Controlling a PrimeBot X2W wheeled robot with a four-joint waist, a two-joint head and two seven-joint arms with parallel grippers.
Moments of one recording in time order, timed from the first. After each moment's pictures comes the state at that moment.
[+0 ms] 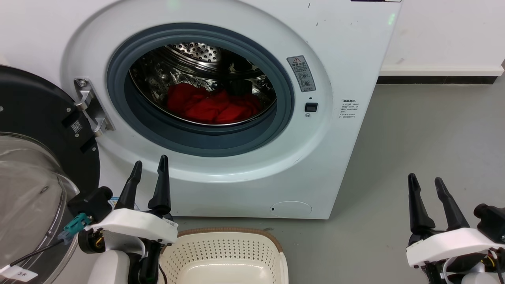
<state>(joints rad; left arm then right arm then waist) -0.19 0.08 -0.01 0.24 -0.52 -0.13 -0.15 -0.04 -0.05 -0.07 0.11 0.39 0.13 -0.11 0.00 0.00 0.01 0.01</state>
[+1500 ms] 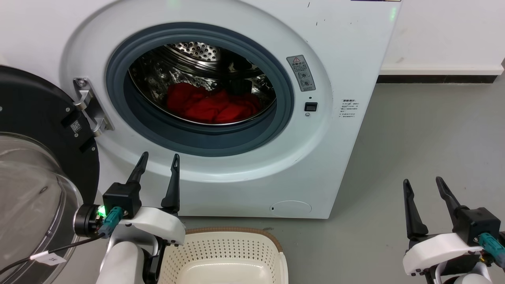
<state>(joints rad) -0.25 0.08 -0.03 0.34 -0.10 -0.11 -0.25 -0.03 -0.05 -0.09 0.12 0.01 0.13 -0.15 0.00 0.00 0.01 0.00</state>
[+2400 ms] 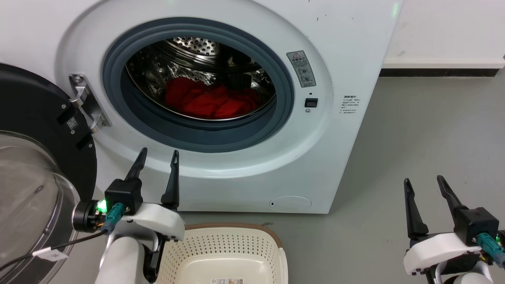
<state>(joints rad) -0.26 0.08 -0.02 0.36 -0.05 -0.11 -0.26 -0.04 -0.05 -0.10 0.13 -0.04 0.13 -0.17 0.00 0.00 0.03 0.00</state>
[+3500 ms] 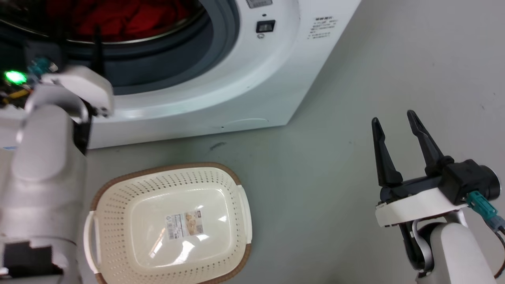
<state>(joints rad) -0.89 0.27 0.00 0.81 0.02 -0.07 -0.23 -0.22 -0.05 0.06 0.05 0.06 0.13 -0.21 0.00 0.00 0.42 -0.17</state>
